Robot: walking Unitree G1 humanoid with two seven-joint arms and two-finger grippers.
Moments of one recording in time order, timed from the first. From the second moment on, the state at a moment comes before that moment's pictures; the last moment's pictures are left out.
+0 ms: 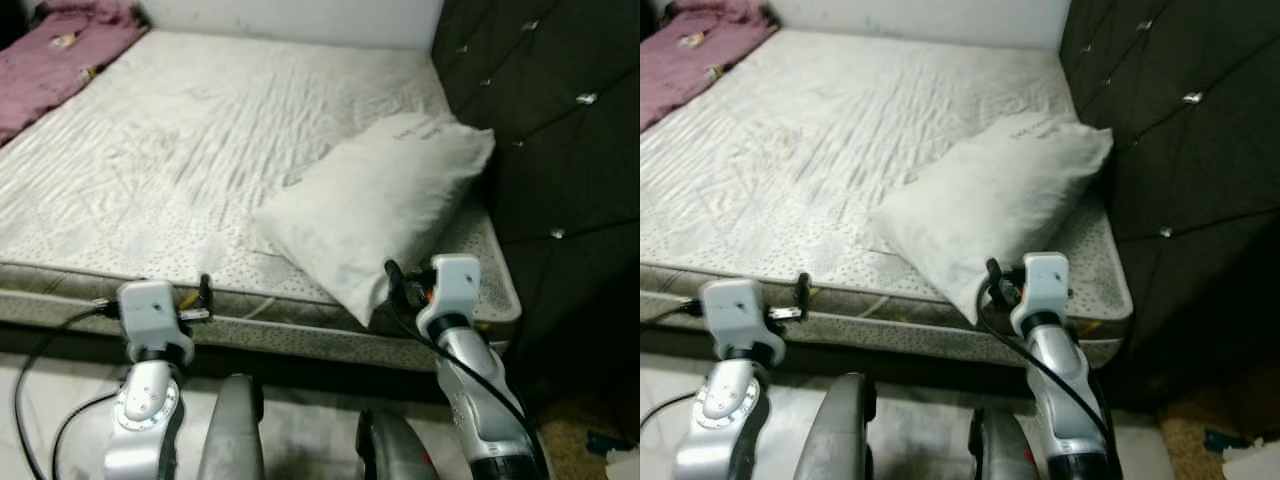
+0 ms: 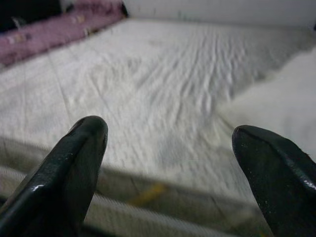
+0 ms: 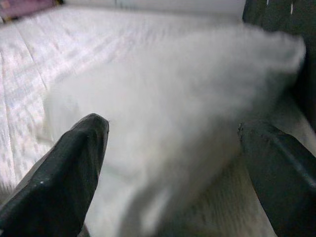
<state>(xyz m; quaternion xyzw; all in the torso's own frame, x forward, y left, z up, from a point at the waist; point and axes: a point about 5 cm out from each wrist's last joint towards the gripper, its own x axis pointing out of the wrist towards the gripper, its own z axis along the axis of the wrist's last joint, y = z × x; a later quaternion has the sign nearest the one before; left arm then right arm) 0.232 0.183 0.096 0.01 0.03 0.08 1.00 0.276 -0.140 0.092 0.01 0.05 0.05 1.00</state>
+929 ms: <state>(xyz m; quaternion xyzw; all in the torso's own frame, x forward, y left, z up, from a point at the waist) 0.236 0.181 0.102 0.00 0.01 0.07 1.00 0.277 -0.137 0.094 0.01 0.04 0.06 1.00</state>
